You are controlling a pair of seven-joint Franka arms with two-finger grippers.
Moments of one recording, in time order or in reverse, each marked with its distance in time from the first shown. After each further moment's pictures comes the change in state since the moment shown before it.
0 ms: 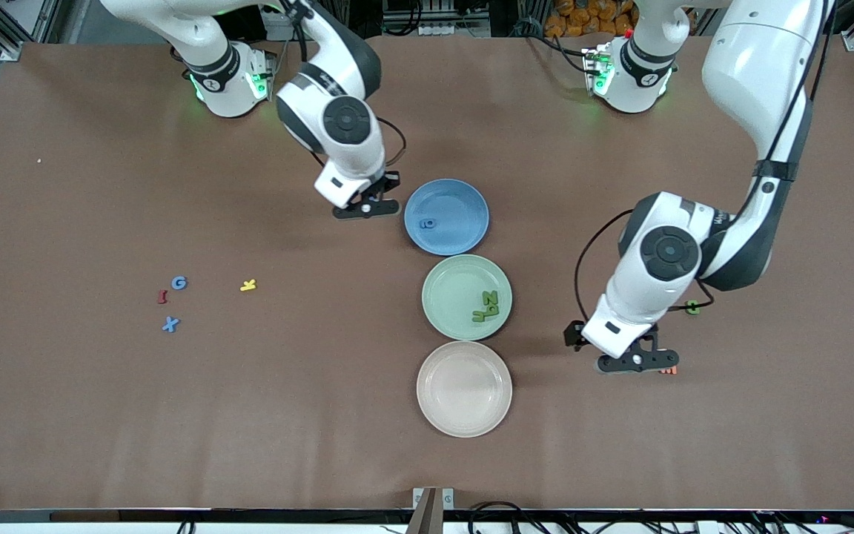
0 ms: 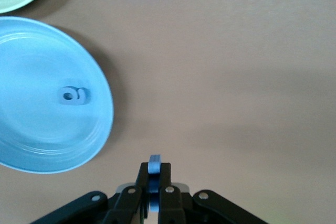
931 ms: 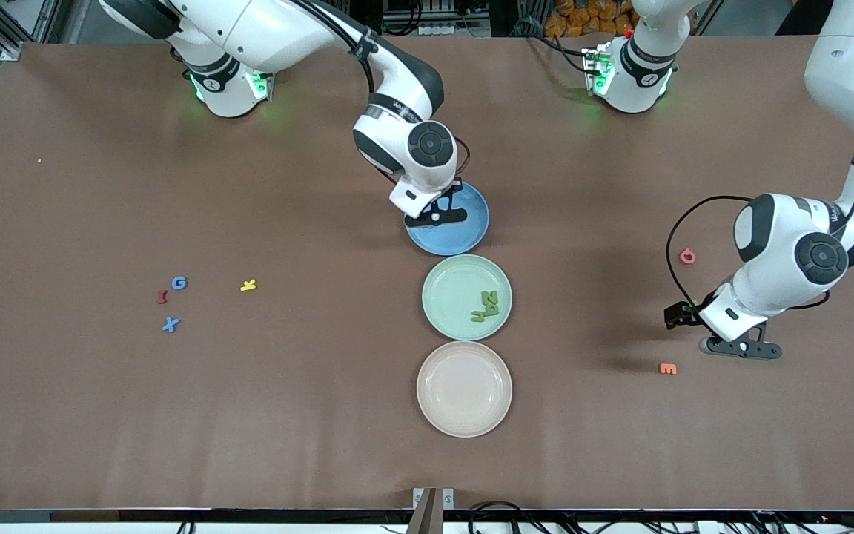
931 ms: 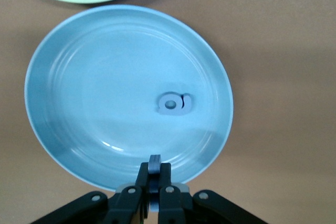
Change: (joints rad) left arm 0.526 -0.040 -0.193 -0.301 0.000 0.164 0.470; right arm 0.187 0.342 -0.011 0.356 -0.055 -0.033 0.153
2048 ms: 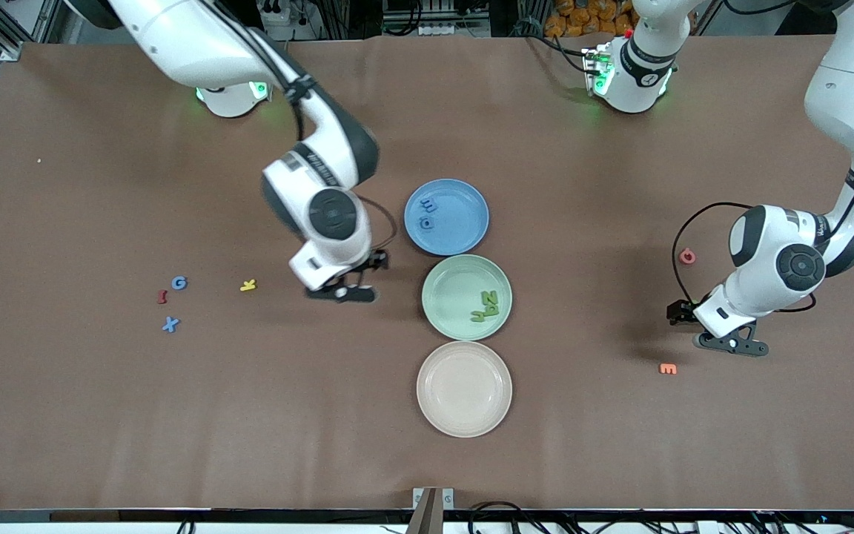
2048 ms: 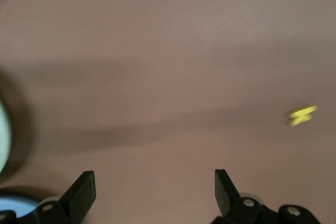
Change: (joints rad) left arm 0.050 0.103 0.021 -0.024 0.162 0.069 0.001; right arm -0.125 -0.098 -0.258 0.097 -0.042 -0.149 -0.184
